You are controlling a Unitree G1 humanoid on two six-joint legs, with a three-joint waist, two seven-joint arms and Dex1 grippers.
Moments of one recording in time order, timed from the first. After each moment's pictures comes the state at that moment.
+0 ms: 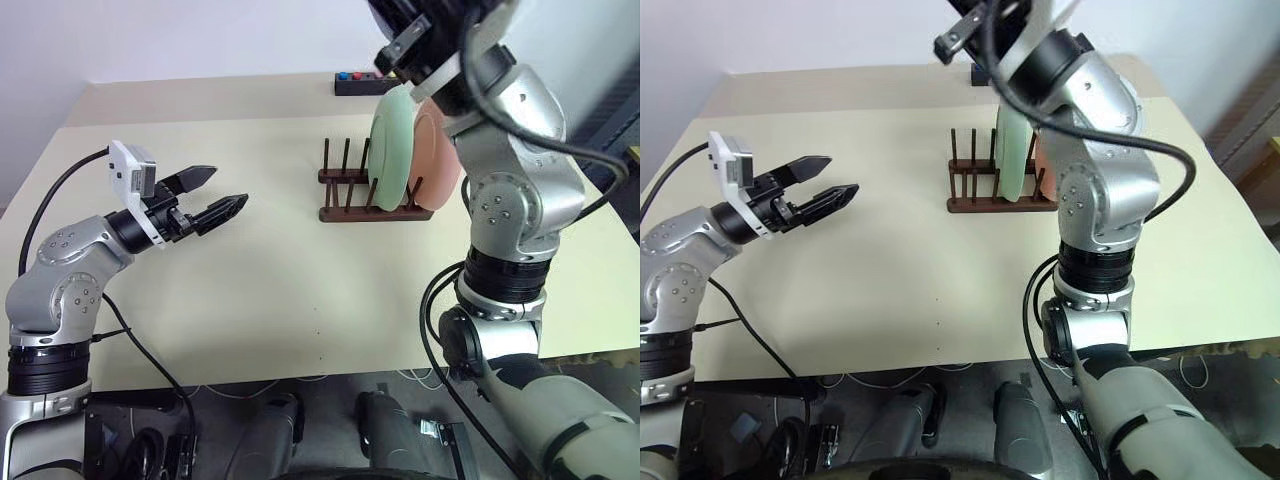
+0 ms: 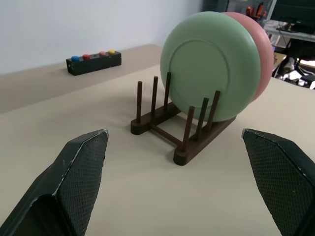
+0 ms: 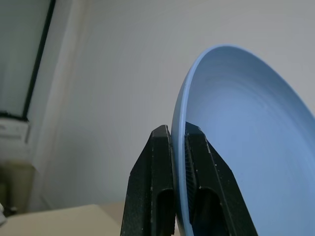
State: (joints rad) left arm -0.40 0.69 0.25 -0.13 -0.70 0.51 -0.82; right arm -0.99 -0.15 -0.16 -0.24 0.41 0.49 0.50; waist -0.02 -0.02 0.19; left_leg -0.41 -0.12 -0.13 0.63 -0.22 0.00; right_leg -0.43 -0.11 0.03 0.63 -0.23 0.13
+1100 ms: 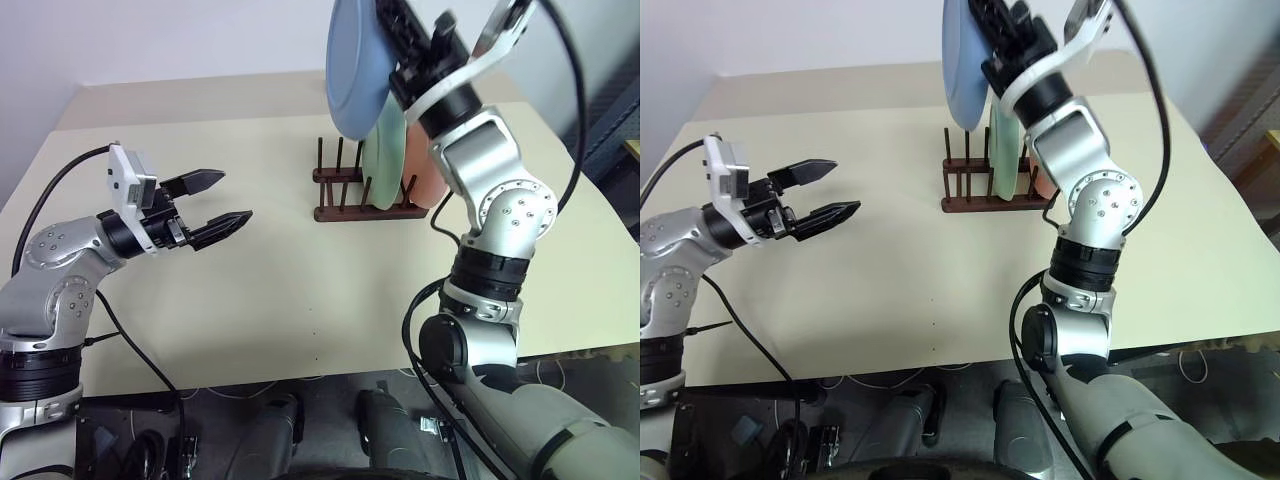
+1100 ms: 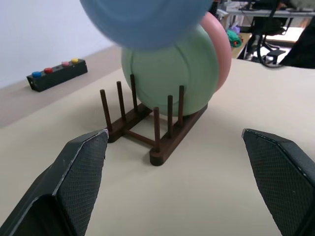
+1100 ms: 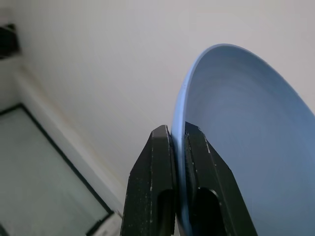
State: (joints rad) left arm -0.37 0.73 0.25 -0.17 -0.66 0.44 -0.99; right arm -1.00 -0.02 -0.38 -0.06 1.15 0.71 -0.01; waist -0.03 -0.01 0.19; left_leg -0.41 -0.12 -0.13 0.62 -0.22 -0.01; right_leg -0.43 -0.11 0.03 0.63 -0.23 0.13
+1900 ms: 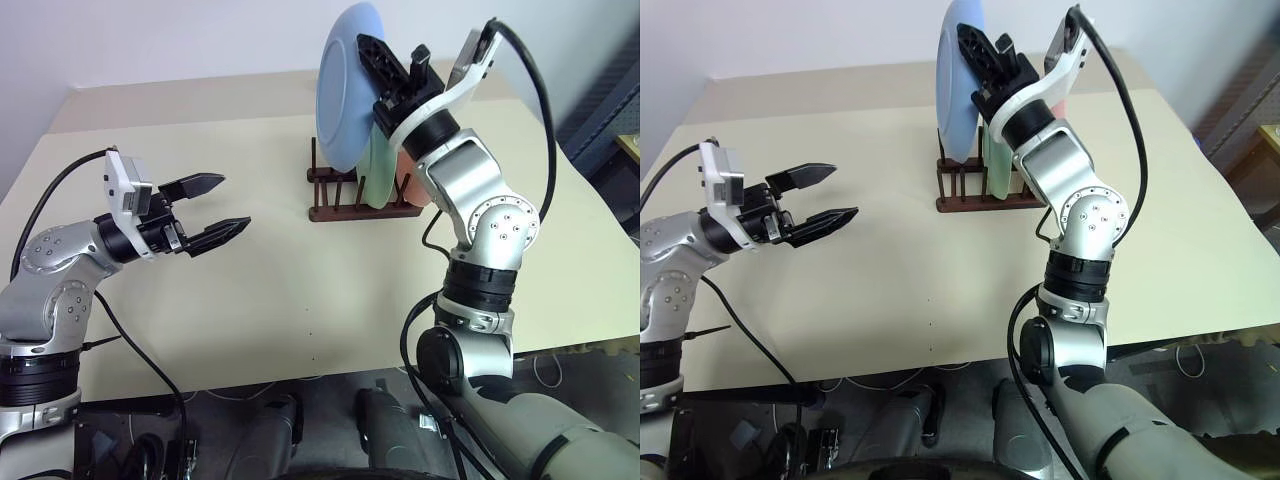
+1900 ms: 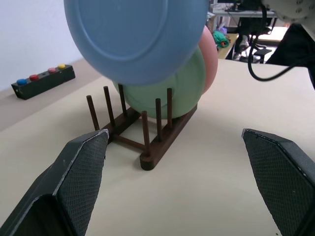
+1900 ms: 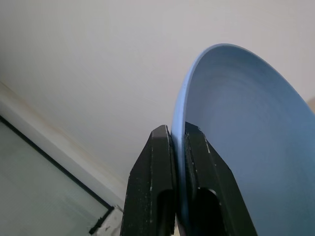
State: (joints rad) left arm -0.35 0.73 0.26 -0.17 -0.66 0.40 -1.02; right arm -0.91 0.00 -0.33 -0.05 1.22 0.72 -0.11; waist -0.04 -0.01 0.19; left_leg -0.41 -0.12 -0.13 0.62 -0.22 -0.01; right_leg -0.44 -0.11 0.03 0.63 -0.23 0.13
